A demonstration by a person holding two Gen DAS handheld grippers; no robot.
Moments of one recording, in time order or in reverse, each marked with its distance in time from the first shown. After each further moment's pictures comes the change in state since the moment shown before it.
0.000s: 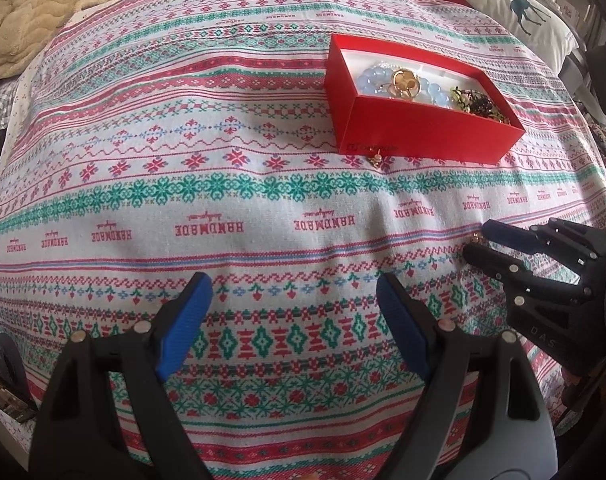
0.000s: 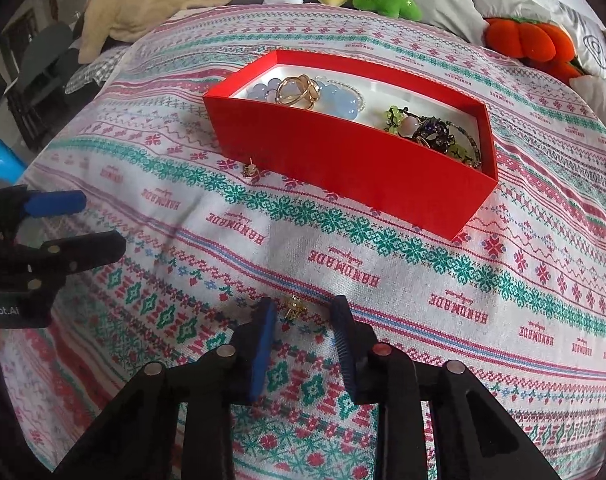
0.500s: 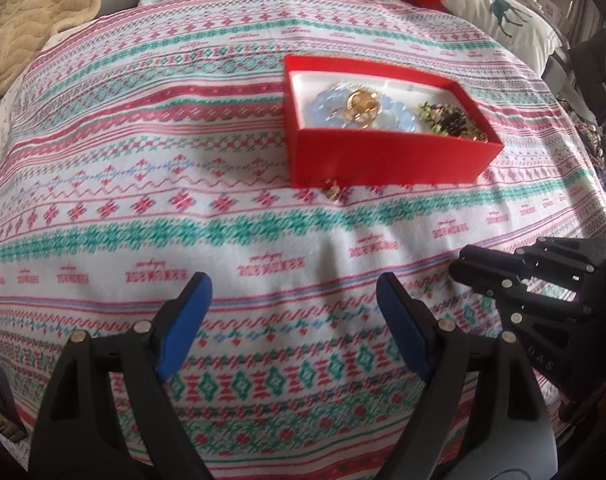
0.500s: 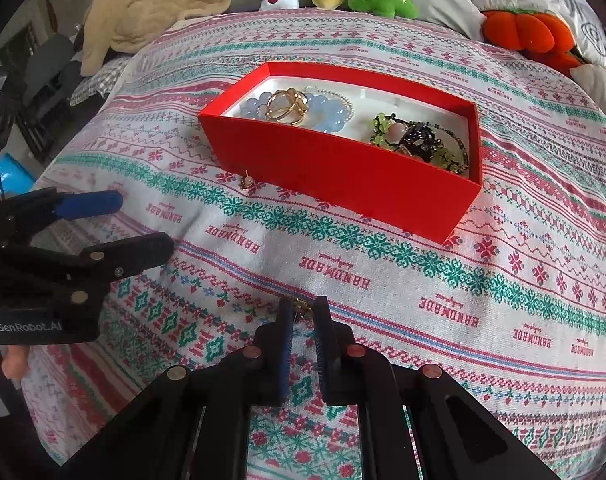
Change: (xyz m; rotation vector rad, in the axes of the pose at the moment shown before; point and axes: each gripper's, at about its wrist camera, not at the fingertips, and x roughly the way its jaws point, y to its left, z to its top) left arm 0.010 -0.033 0.023 0.042 -0.064 -0.062; right arm -0.010 -0.016 0.005 0.043 -0.004 0.049
